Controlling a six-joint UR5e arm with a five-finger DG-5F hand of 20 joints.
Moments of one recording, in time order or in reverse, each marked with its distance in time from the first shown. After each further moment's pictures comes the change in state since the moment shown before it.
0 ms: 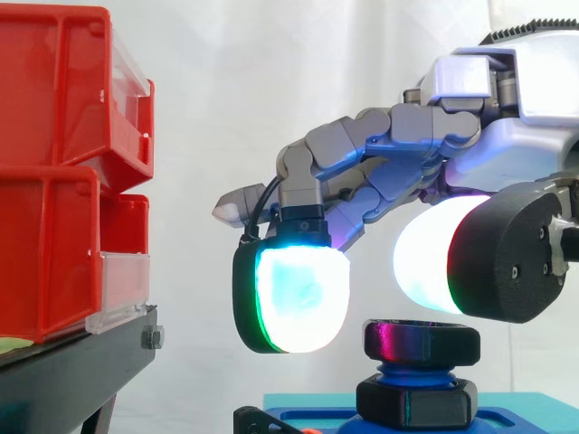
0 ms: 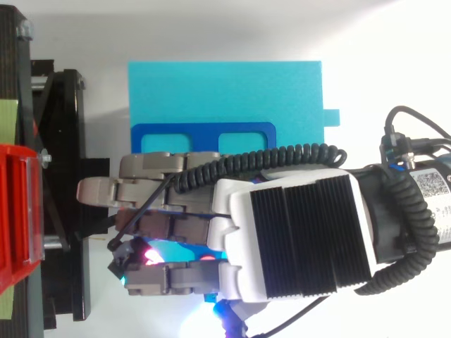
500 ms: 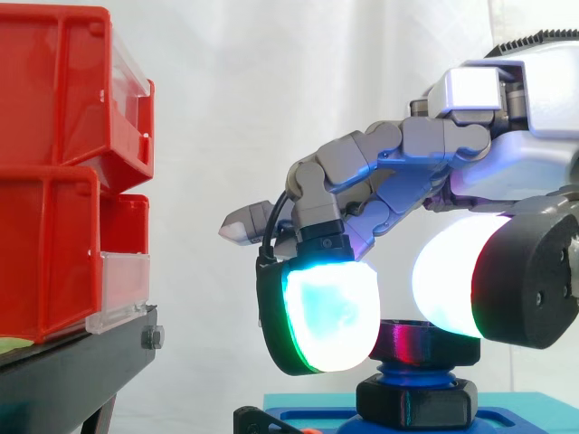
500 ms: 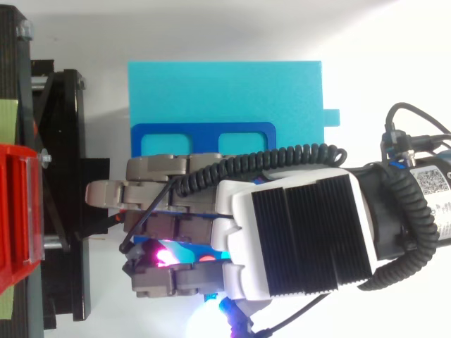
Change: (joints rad) arm -0.008 -0.001 0.000 -0.019 -0.028 -0.016
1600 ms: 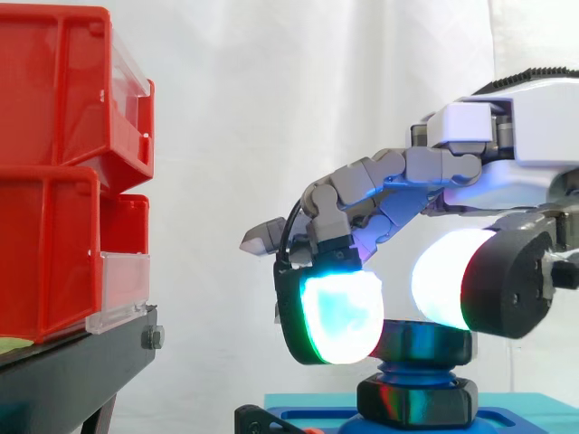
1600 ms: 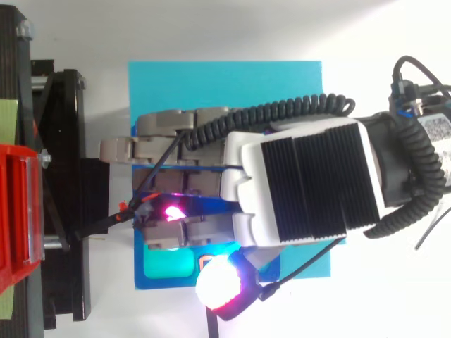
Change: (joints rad) arm -0.068 0.000 0.000 -0.007 -0.093 -0.073
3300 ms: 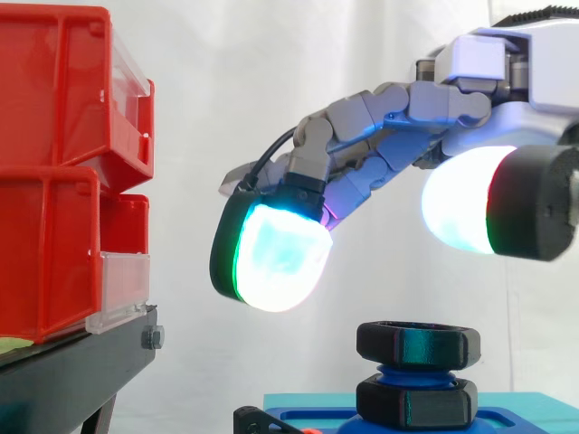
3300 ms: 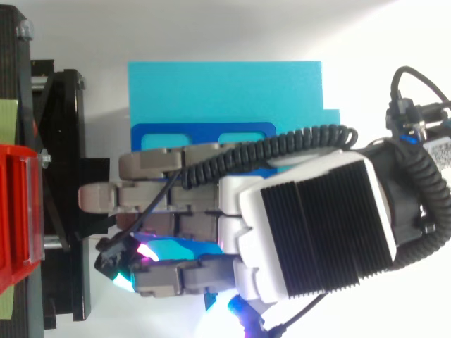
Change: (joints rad) arm 0.018 -0.001 0.033 0.010 -0.065 -0.042
